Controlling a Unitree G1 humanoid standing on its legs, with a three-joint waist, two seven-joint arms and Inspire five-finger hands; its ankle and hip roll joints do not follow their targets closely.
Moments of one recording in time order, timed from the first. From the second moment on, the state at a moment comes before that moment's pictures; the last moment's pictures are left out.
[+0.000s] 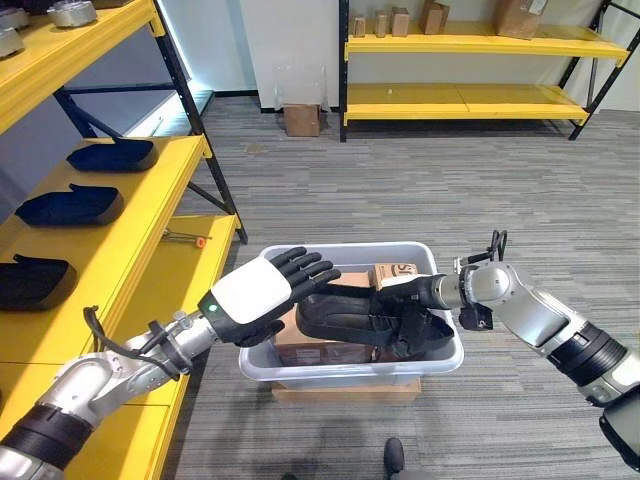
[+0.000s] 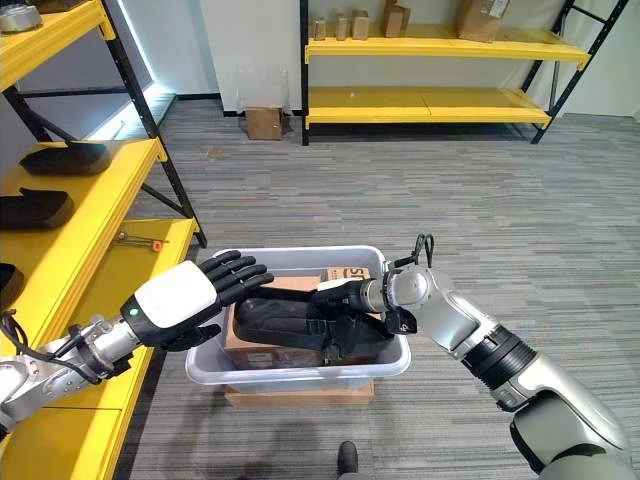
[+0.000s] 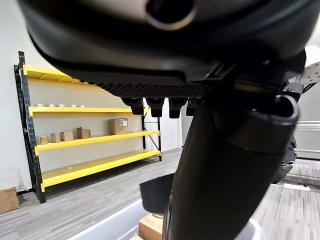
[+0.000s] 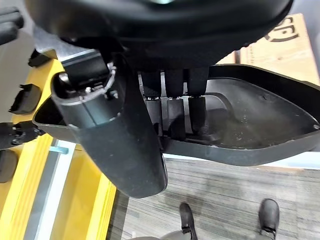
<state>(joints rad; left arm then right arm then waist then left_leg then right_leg) -0.19 1.05 -0.33 0.07 0.79 -0.64 0.29 -0.71 -0.78 0.69 0.05 0.01 0.30 0.79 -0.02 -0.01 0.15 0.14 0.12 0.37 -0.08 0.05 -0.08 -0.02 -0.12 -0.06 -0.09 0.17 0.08</state>
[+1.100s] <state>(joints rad) -0.22 1.04 -0.49 0.12 0.89 -0.59 0.35 -0.71 -0.75 0.70 0.05 -0.03 0.27 0.79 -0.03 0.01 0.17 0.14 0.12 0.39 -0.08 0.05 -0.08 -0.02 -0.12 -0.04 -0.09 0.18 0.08</state>
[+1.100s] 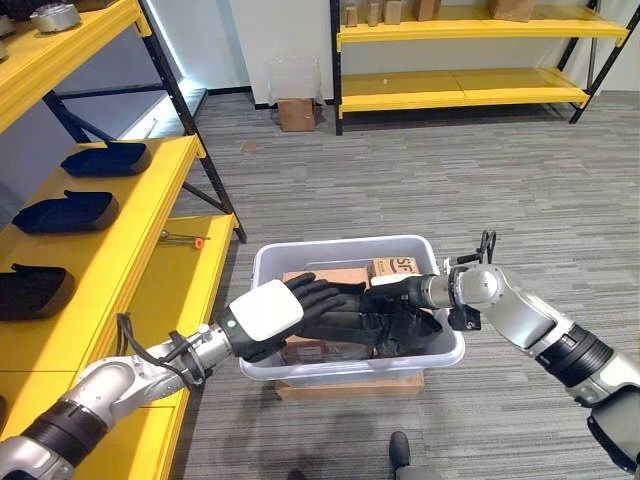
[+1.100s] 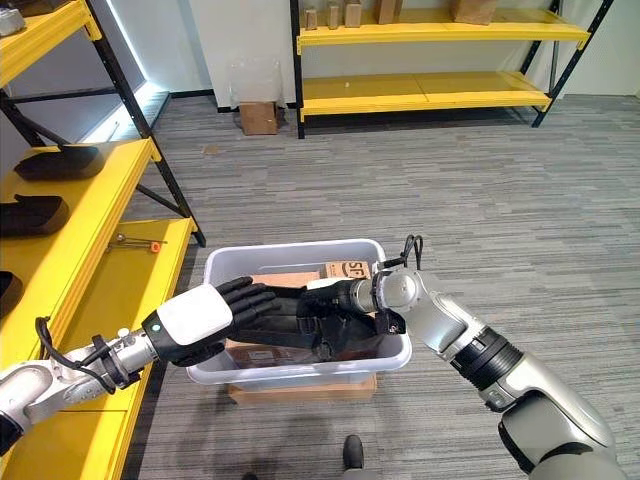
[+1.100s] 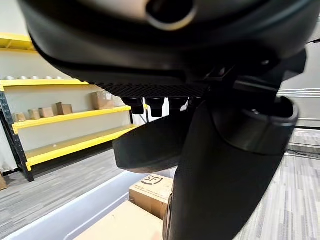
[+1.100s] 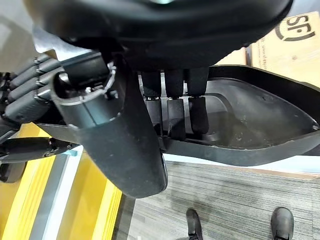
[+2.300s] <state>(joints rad) -0.33 1.03 -0.64 0.20 0.95 -0.57 0.42 -0.71 -0.72 0.78 0.05 -0.04 0.21 0.82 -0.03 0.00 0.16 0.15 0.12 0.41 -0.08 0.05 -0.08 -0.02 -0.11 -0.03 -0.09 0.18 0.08</state>
